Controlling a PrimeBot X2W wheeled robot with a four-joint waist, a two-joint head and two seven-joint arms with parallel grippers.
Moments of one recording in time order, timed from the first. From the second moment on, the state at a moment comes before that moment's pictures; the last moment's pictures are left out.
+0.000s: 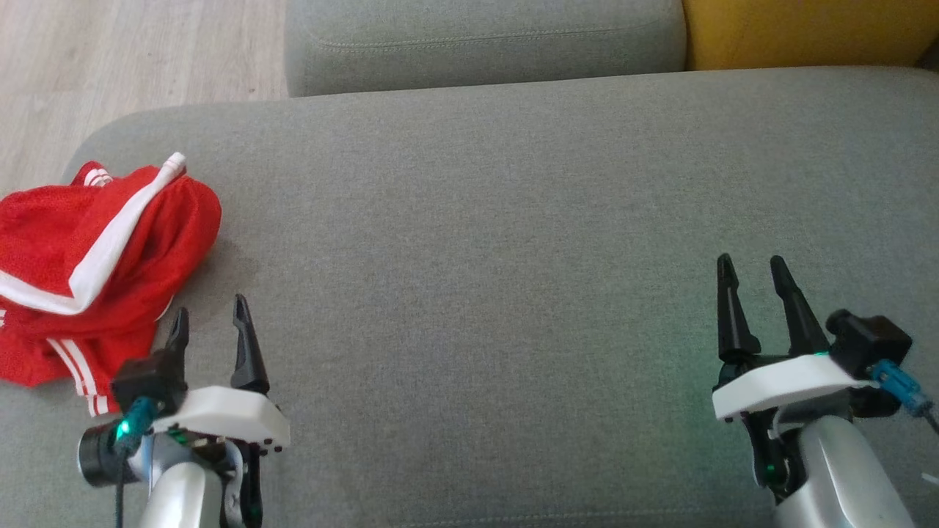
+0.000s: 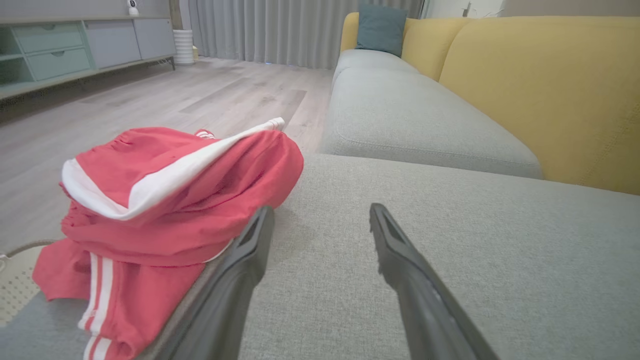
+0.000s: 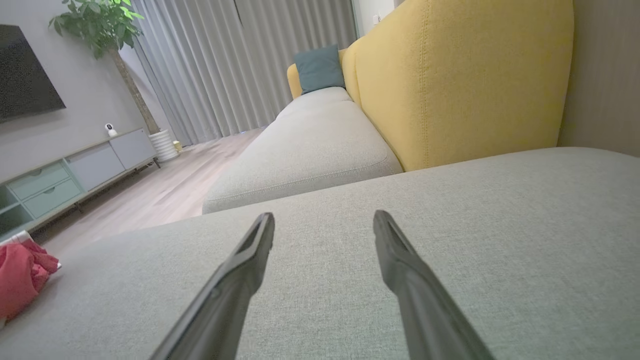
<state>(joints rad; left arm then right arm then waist) -0.09 0.05 -0.07 0.29 -0.19 0.13 -0.21 -0.18 -0.07 0.04 0.40 0.28 0.13 -0.21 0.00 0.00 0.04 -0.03</state>
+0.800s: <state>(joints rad) -0.09 0.05 -0.05 0.33 -0.04 0.16 -0.25 -0.20 -0.06 0.00 0.49 0.10 0.13 -0.25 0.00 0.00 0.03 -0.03</state>
